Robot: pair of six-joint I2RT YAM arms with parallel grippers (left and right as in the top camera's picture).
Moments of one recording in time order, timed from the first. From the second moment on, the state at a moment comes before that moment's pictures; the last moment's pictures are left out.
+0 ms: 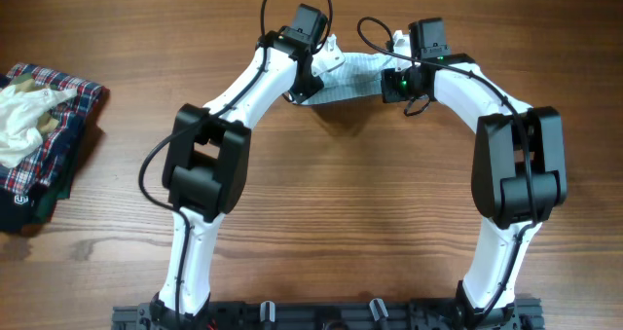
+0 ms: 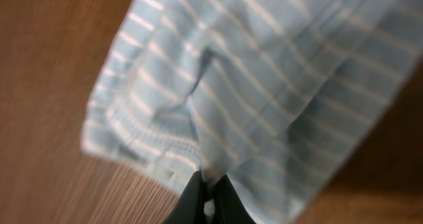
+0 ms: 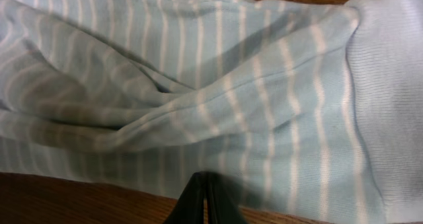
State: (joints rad) left arm -0.44 2.32 1.87 -0.77 -0.08 0.59; right arm 0.15 2.13 1.43 -0.44 -0.20 0.02
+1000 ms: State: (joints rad) left arm -0.33 2.33 1.87 -0.59 0.11 0.49; right arm 0.15 2.13 1.43 -0.45 -0.20 0.02
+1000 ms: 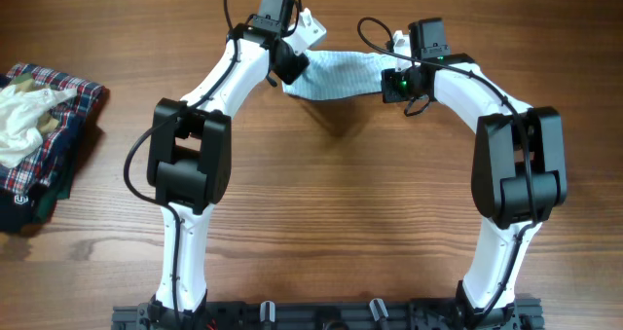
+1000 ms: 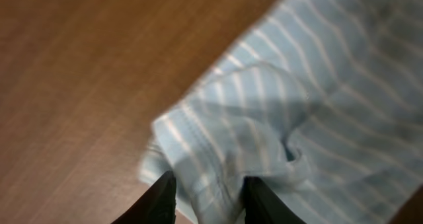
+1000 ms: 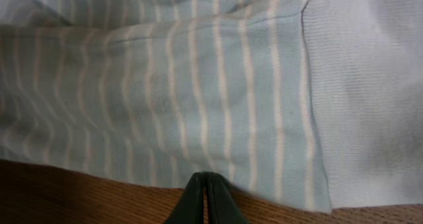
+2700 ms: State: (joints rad) left arm -0.32 2.36 1.87 -0.48 0.12 -0.14; right arm 0.15 2.12 1.49 -0.34 -0.21 -0.01
